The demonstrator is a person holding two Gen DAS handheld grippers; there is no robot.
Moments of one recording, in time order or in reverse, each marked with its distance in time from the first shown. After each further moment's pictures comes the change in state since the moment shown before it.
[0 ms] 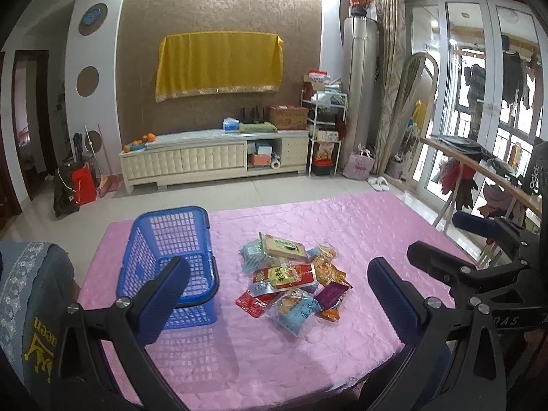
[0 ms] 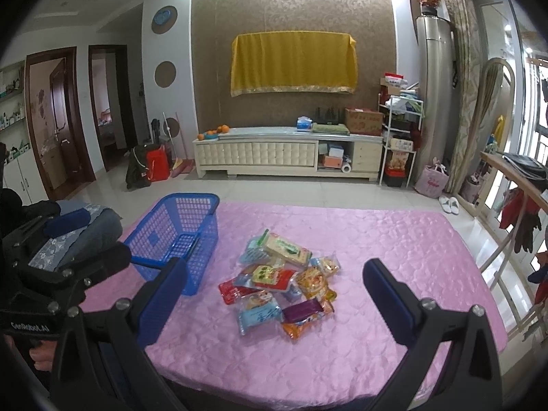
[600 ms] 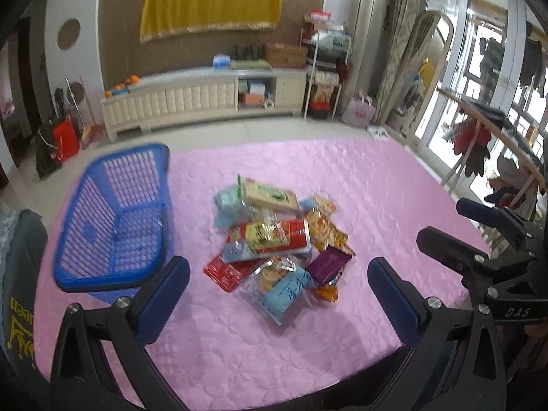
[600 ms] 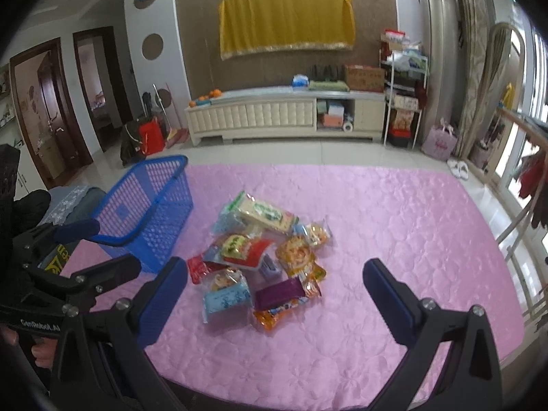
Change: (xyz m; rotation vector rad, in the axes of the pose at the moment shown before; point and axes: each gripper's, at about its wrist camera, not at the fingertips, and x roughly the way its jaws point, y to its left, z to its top) left arm 0.125 -0.016 -0.023 -0.040 0.285 -0.038; right arm 0.087 -0.059 -0.026 0.050 0.187 0.036
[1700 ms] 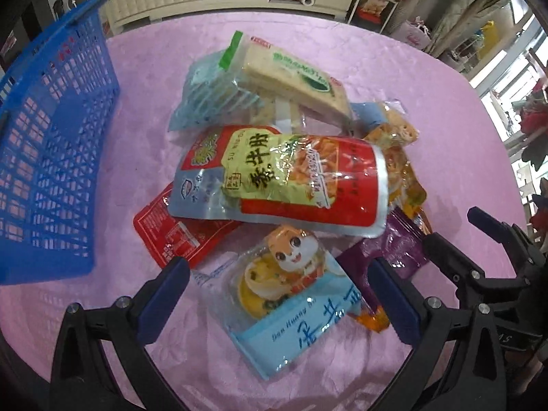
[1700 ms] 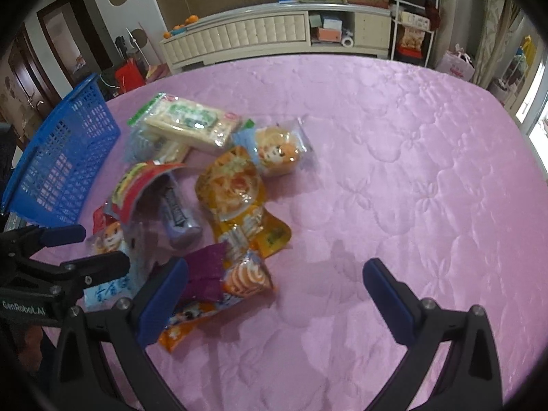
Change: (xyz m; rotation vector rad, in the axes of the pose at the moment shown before) left arm 0.193 0.014 -0.007 -0.182 0.428 0.067; right arm 0.175 -0.080 -0.040 0.053 0.325 0.029
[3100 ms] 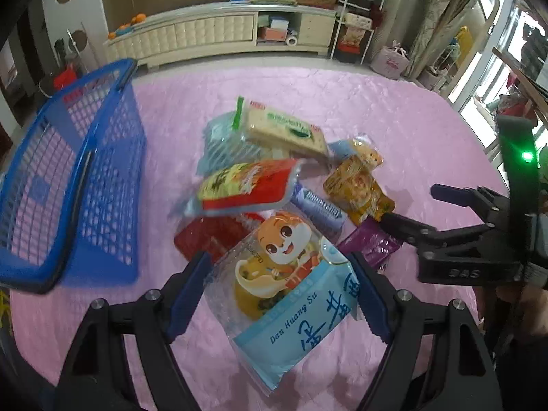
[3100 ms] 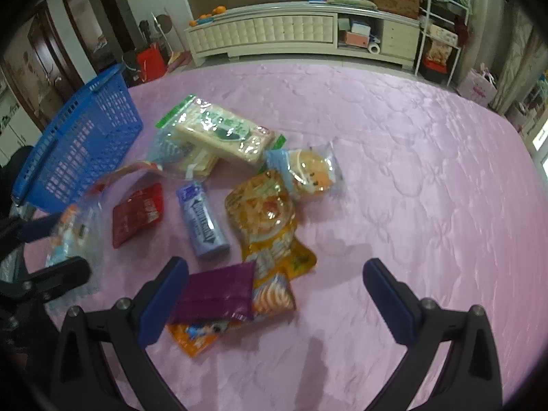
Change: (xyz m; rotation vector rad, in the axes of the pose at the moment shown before) left arm -0.066 -0.004 -0.027 0.101 -0.199 0.002; right arm -0.002 0.021 0.031 -0.121 0.026 0.031
